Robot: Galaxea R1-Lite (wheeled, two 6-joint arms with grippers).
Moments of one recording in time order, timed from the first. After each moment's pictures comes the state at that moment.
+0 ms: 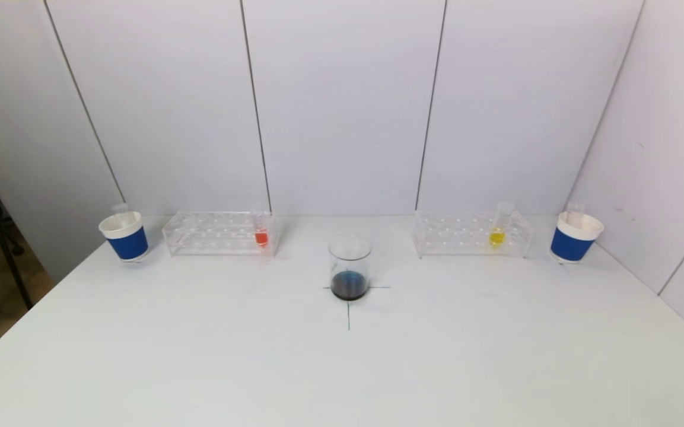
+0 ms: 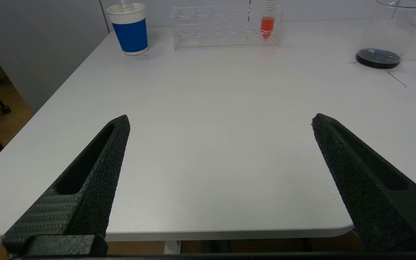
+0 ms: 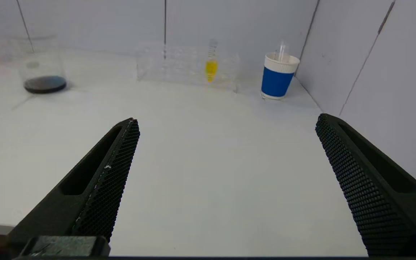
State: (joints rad) left arm 0.00 0.00 0.00 0.00 0.00 0.01; right arm 0.00 0.00 0.00 -0.08 0.03 -0.11
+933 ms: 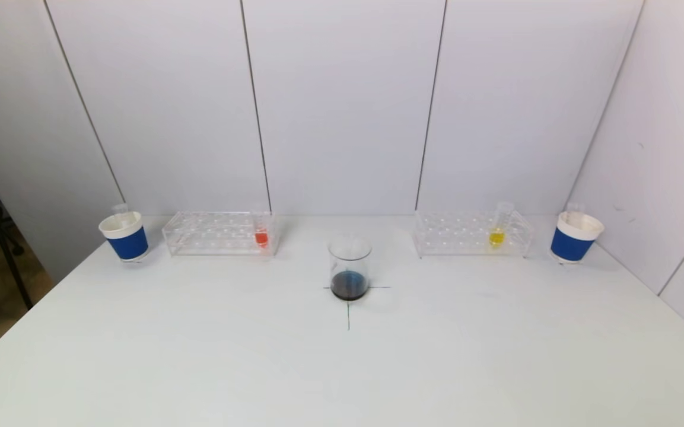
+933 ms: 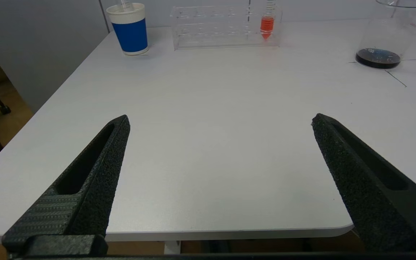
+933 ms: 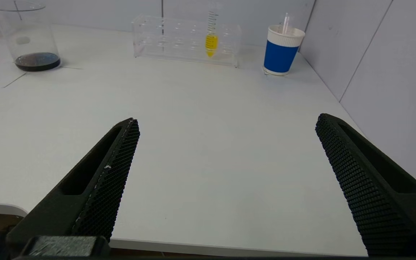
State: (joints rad) left arm 0.00 0.00 0.00 0.00 0.00 0.01; right arm 0.00 0.00 0.00 -0.01 0.03 -0.09
